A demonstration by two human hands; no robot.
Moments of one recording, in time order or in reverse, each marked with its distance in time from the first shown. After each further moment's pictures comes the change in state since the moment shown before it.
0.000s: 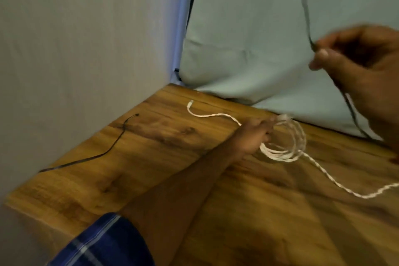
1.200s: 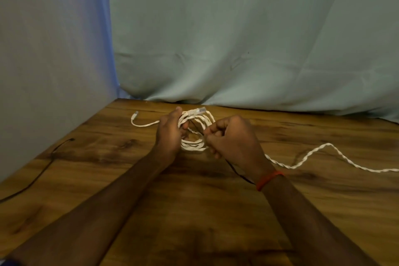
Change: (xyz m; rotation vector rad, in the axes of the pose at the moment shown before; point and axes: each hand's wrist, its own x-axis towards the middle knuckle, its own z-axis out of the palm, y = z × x) left_hand -0.006 0.017 0.012 -0.315 0.481 -0.019; right_hand -0.096 0.072 0.036 -0.017 -0.098 0.622
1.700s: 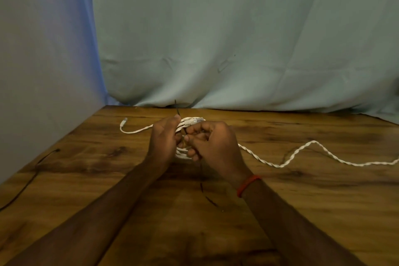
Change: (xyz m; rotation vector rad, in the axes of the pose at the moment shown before) left_hand -0.010 -0.006 0.003 0.060 -0.151 0.209; right_hand -0.003 0.002 0.016 0.321 -0.021 0.038
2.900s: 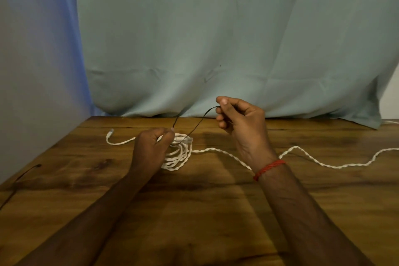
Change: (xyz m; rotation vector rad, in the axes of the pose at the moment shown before) left_hand 0.007 -0.002 -0.014 0.518 -0.031 0.302; right_hand 0.023 -0.018 -0.070 0.471 0.319 -0.042
